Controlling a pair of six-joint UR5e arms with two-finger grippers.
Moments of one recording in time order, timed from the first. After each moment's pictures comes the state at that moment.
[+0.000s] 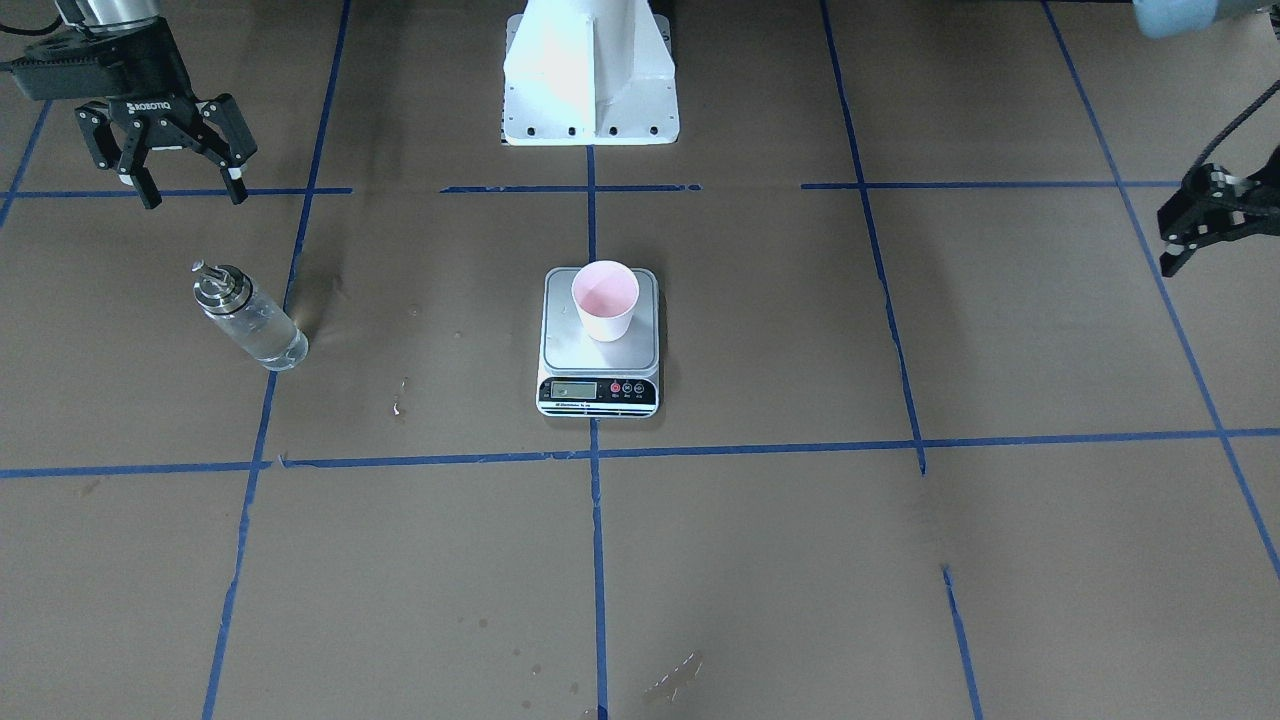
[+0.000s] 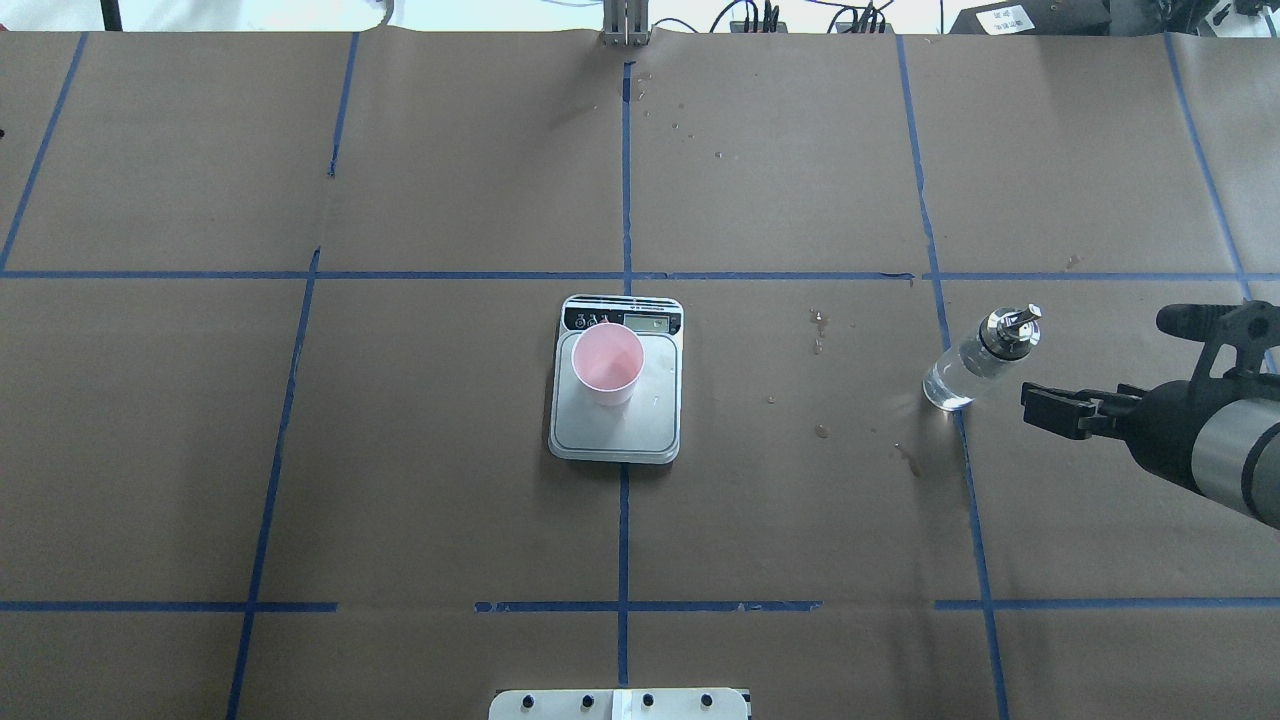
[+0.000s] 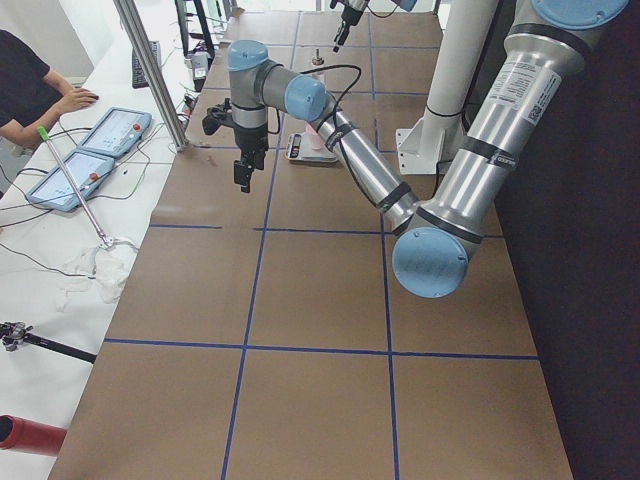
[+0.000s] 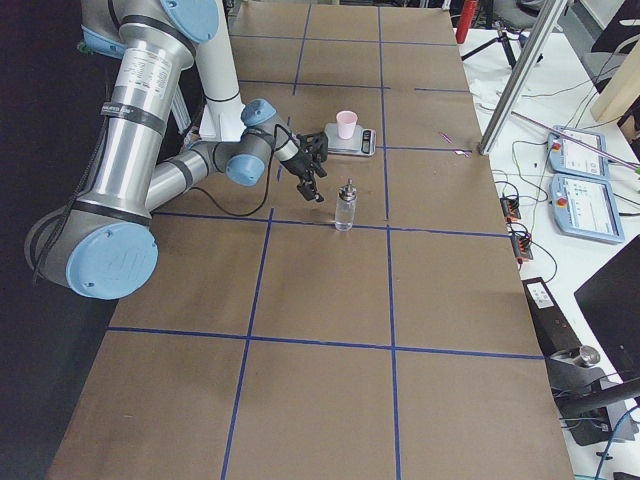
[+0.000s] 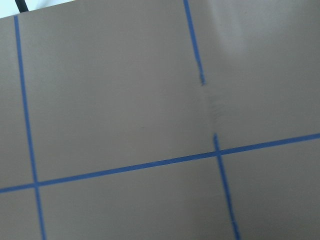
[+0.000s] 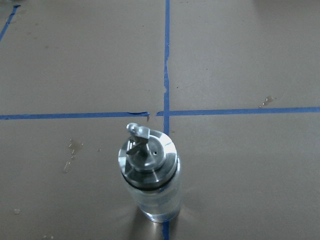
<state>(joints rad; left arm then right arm) -1.34 -1.86 -1.95 -1.25 -2.19 0.03 0.44 -1.93 2.30 -1.01 1.33 1.27</state>
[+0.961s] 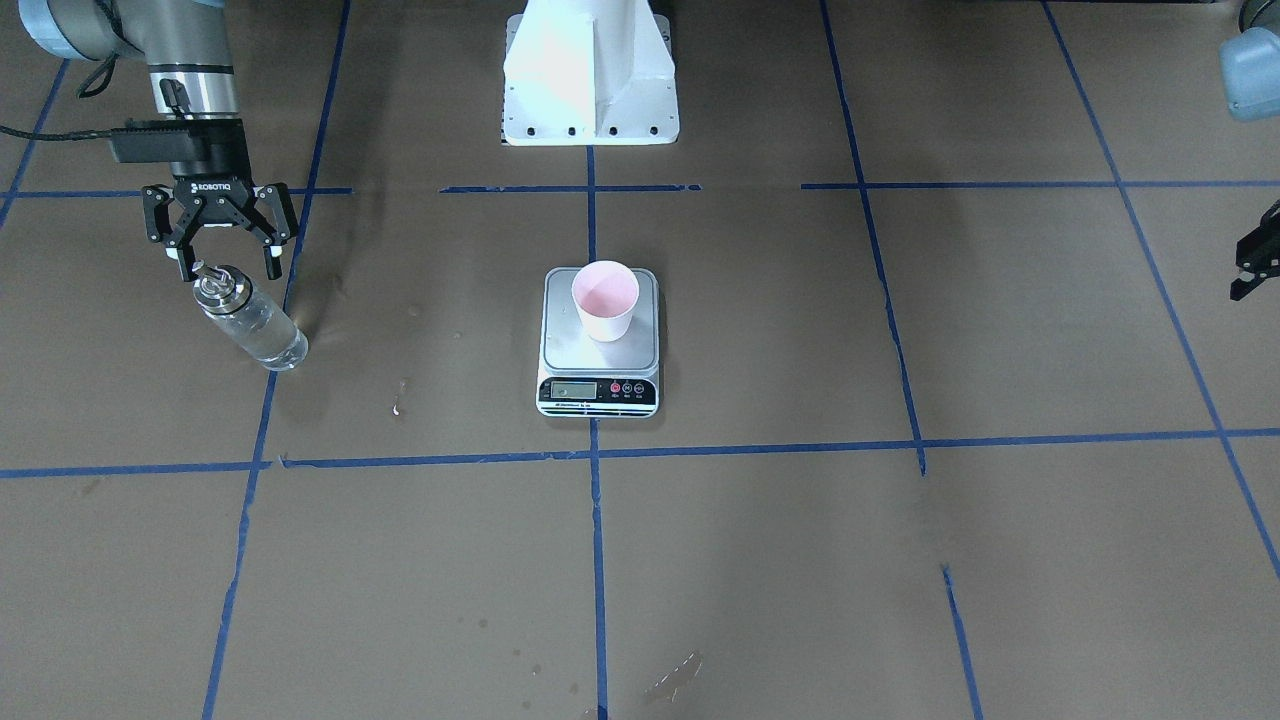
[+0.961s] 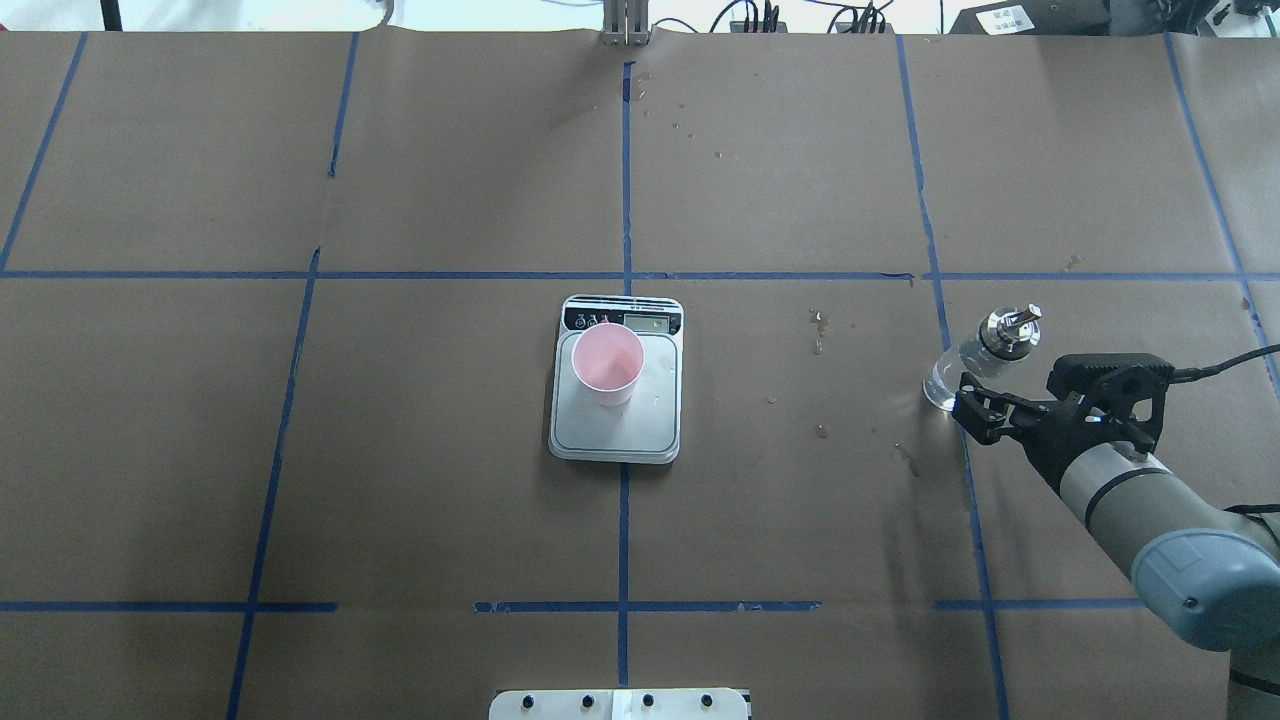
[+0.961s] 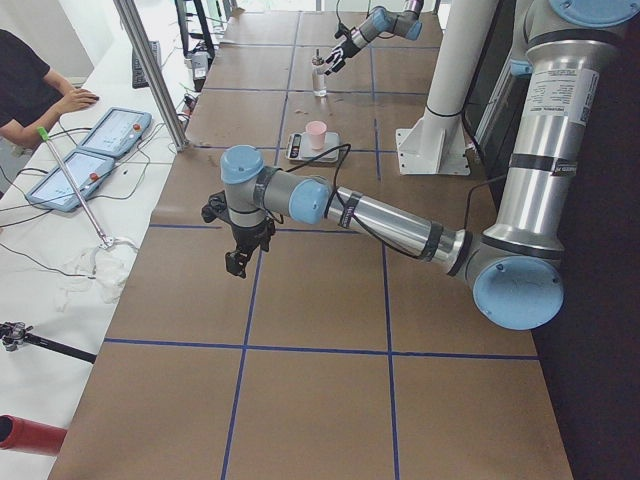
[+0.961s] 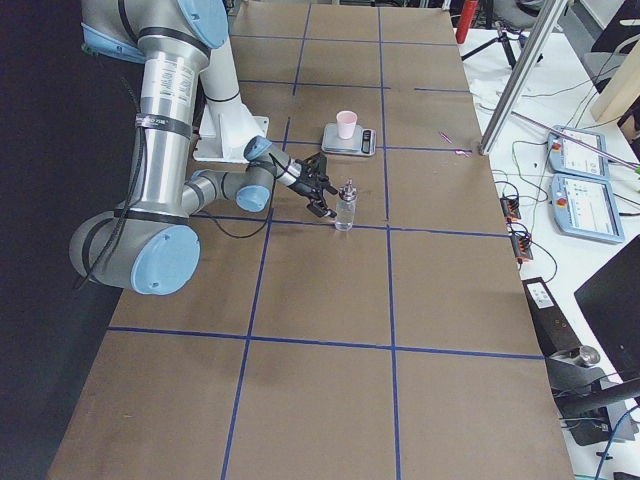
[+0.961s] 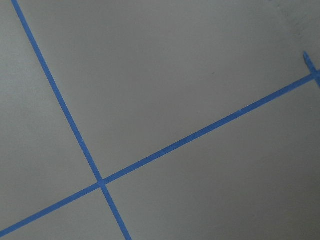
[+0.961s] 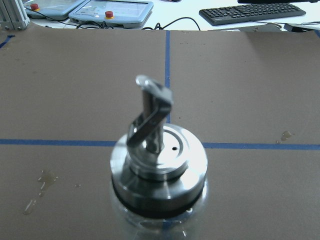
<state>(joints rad) -1.38 -1.71 -1.77 -1.52 -2.26 0.17 0.30 -1.79 2.03 -0.90 0.96 1.32</state>
